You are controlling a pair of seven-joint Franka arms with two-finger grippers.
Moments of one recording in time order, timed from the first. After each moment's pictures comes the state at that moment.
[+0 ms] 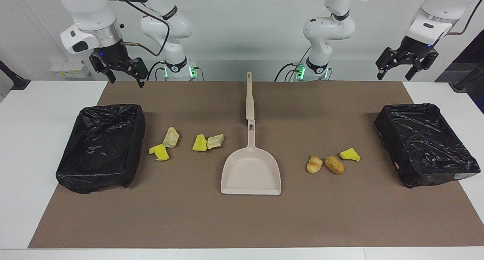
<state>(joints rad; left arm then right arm) -0.01 -0.11 0.01 -1.60 -0.02 1.54 0.05 -0.08 -0.01 0.11 -1.53 -0.04 1.49 0.21</state>
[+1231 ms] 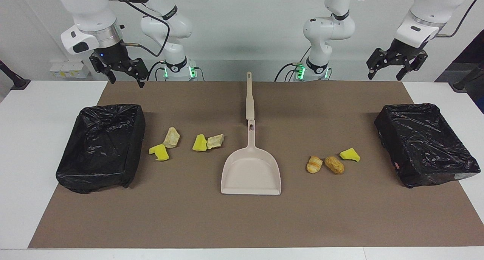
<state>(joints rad) -0.04 -0.13 -0.02 -1.64 -0.02 1.52 0.05 -0.08 -0.01 0.11 -1.53 -0.04 1.49 0.21</state>
